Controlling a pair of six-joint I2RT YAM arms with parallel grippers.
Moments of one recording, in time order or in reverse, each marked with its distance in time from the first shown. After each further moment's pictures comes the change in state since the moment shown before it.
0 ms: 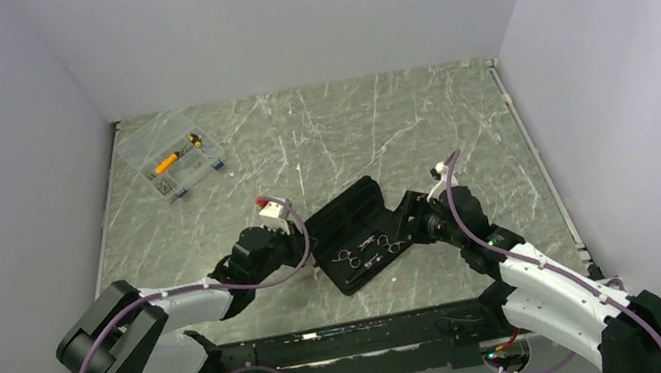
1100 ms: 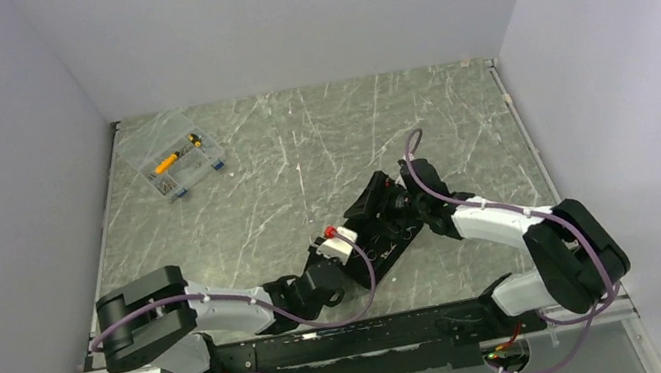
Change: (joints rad) left arm -0.556 0.176 0.201 -0.154 -0.823 0.282; right arm 0.001 0.550 0.249 0.145 -0.233 0.335
